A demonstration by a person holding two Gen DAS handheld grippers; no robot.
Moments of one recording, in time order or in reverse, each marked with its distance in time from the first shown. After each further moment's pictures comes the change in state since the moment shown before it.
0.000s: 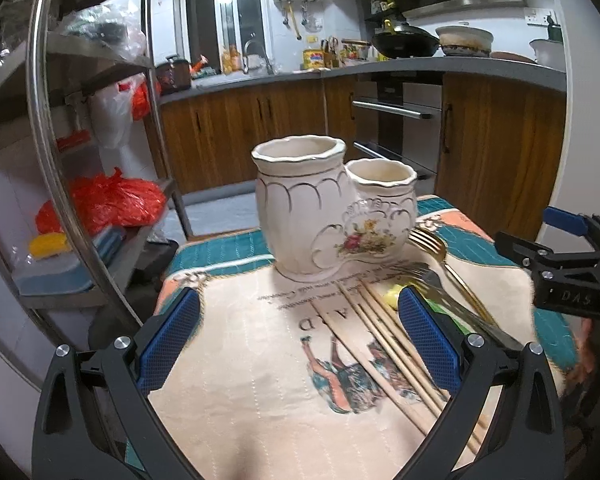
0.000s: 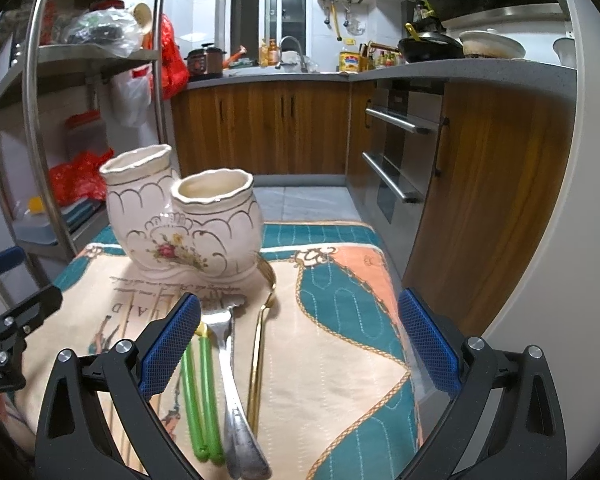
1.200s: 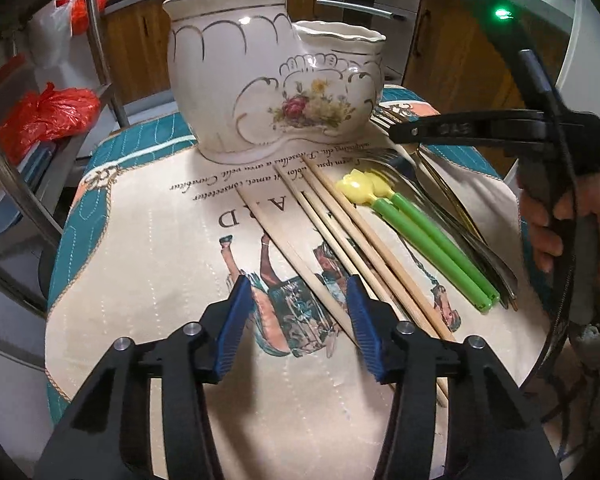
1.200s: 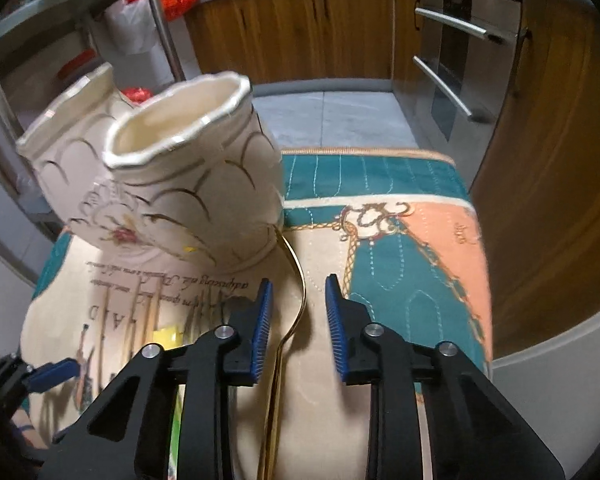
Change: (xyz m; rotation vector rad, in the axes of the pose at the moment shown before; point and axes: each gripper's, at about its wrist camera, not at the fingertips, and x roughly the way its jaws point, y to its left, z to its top) left arm 0.056 -0.028 -0.030 -0.005 0.397 -0.200; right arm 0.129 0.011 0.021 0.013 0.395 0.165
